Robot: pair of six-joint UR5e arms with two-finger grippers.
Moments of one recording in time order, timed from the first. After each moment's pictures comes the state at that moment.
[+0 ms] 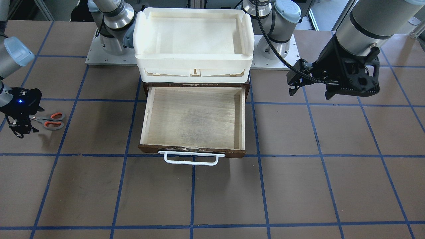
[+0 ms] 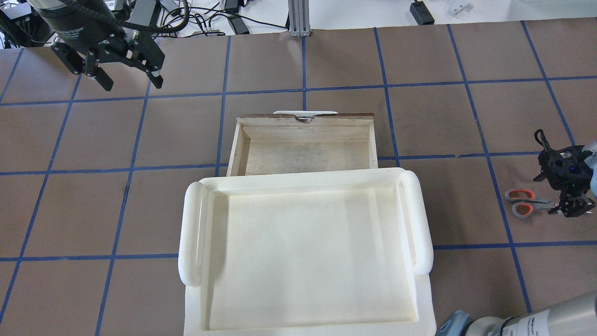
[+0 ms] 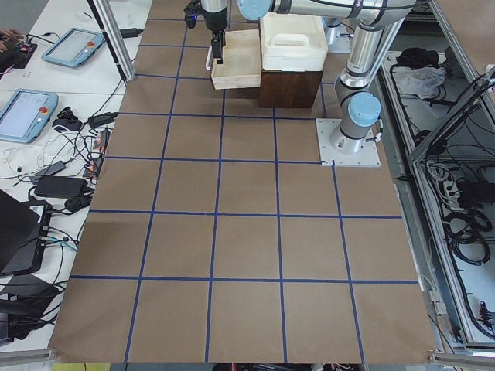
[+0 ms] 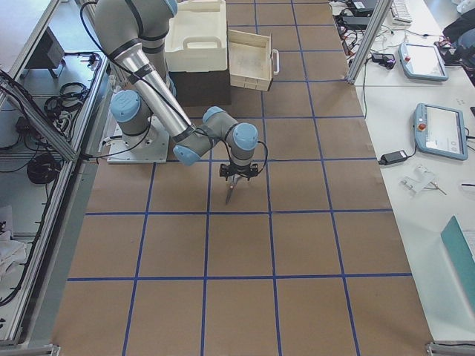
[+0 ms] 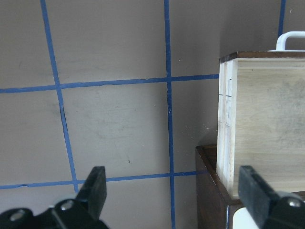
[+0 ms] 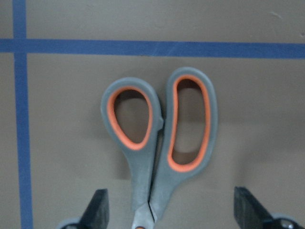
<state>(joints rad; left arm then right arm) -1.48 -1.69 -1.35 -1.73 1.52 0.14 0.83 -1.30 2.11 -2.30 -1.59 -2.34</state>
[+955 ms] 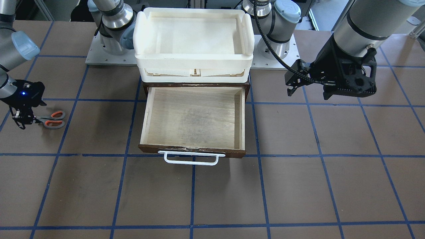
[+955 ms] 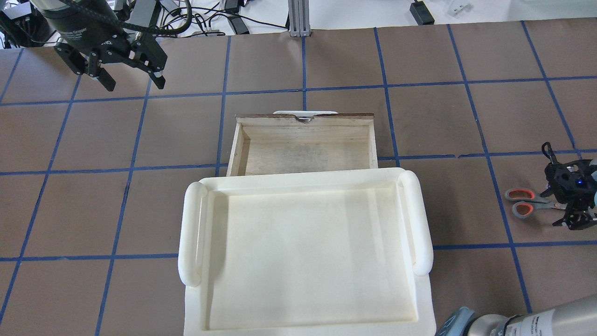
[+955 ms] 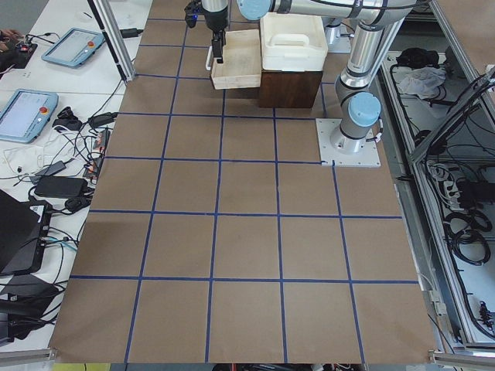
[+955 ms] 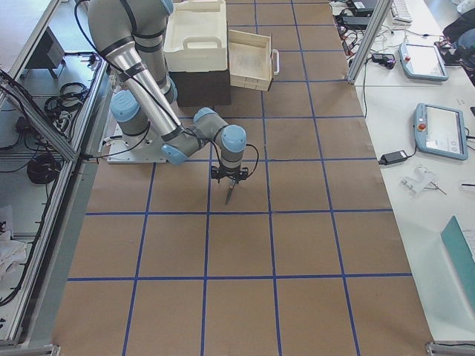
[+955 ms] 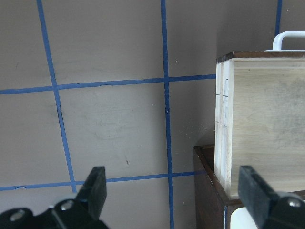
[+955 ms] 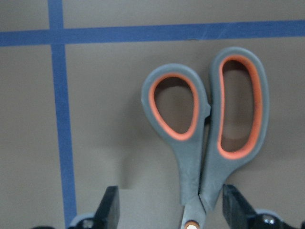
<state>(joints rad) -1.49 -1.69 -1.36 -1.73 1.53 0.13 0.78 -1.35 2.20 -2.36 -1.60 -2.35</state>
